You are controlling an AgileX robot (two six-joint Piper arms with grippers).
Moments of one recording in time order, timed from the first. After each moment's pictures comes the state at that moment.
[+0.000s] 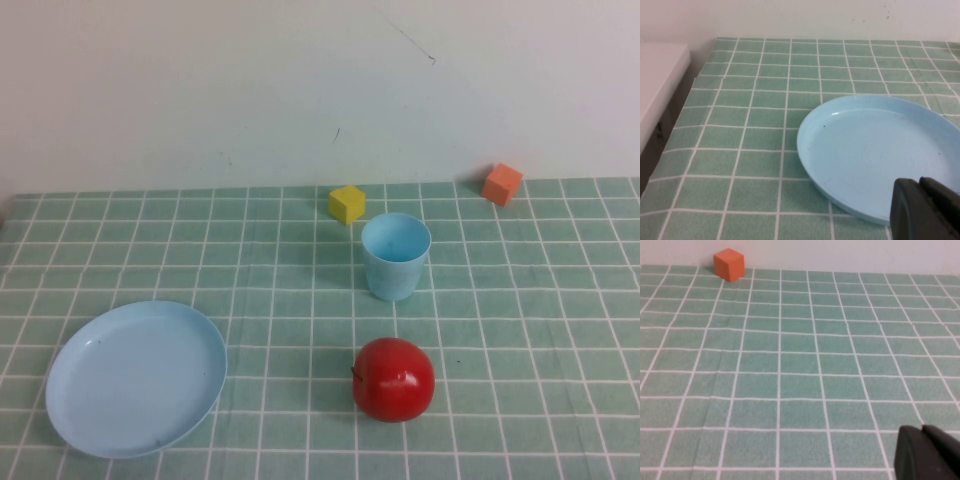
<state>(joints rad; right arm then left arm) -0.06 -0.01 0.03 -0.07 0.42 -0.03 0.00 -0.02 0.02 -0.08 0.38 -0.05</state>
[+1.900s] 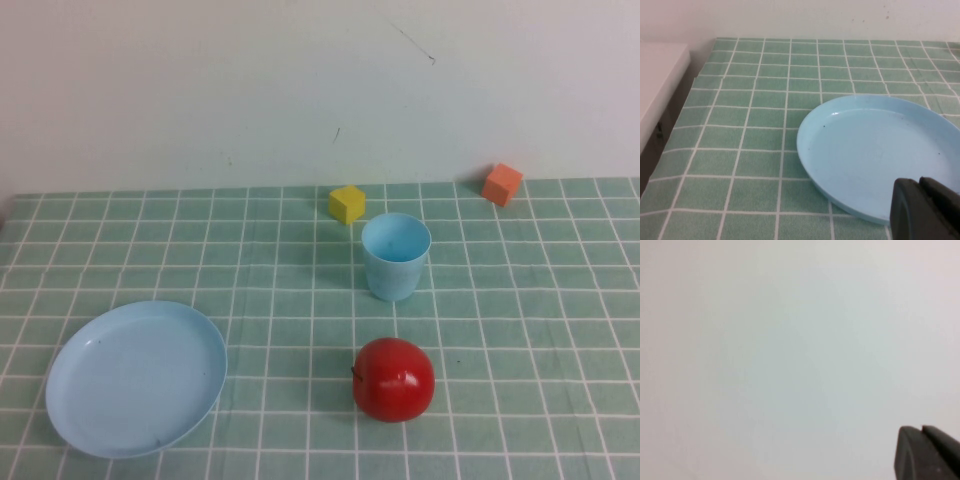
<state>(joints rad) -0.06 0.14 -0.61 -0.07 0.19 0.08 0.00 -0.02 0.02 -0.08 0.38 -0.05</state>
